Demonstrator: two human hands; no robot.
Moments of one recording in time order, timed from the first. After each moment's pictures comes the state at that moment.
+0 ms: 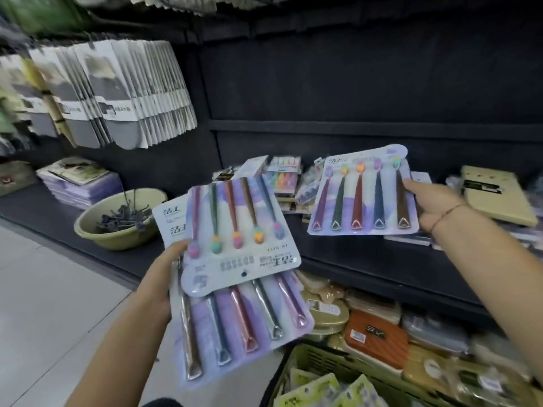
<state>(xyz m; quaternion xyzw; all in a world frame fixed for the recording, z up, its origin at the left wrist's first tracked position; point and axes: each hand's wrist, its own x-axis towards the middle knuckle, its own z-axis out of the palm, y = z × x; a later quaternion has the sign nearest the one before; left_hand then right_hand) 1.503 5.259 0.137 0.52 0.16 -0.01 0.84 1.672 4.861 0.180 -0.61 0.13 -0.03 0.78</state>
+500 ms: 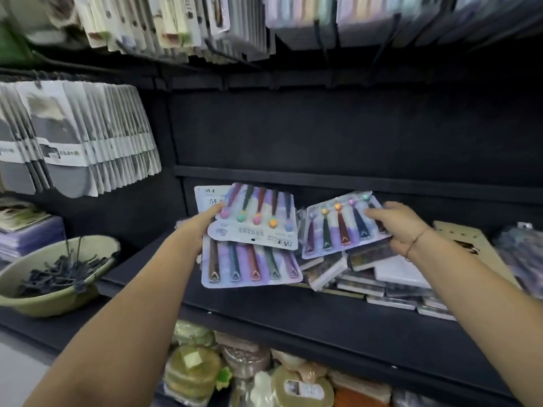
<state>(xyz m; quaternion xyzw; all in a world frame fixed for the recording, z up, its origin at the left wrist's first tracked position) 1.748 5.227 0.203 0.65 0.17 -0.05 0.74 1.734 4.865 0.218 -0.76 0.10 -0.07 0.63</state>
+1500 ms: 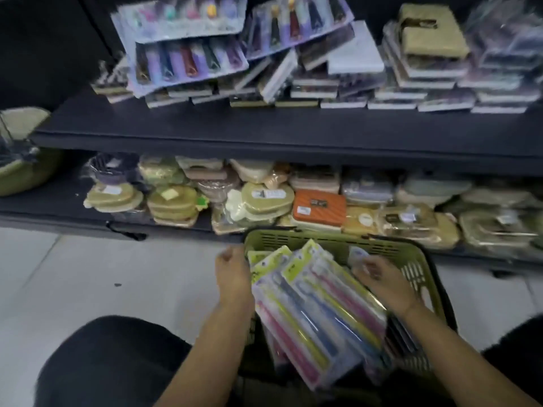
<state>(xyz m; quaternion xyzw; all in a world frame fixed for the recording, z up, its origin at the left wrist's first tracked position) 1.444 5.091 -0.039 0.64 0.40 -0.05 0.65 1.396 4.825 -0.083 -0.84 0.17 0.10 0.51</state>
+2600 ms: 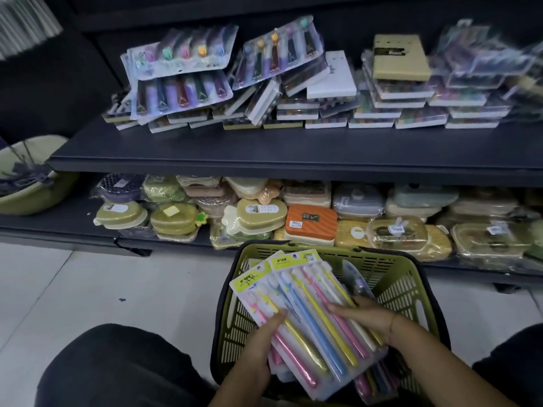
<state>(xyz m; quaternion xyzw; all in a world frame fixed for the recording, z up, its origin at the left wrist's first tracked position) 1.353 5.056 -0.073 0.51 0.35 -0.34 0.71 1.381 4.814 -0.103 -0.69 0.19 0.39 0.58</state>
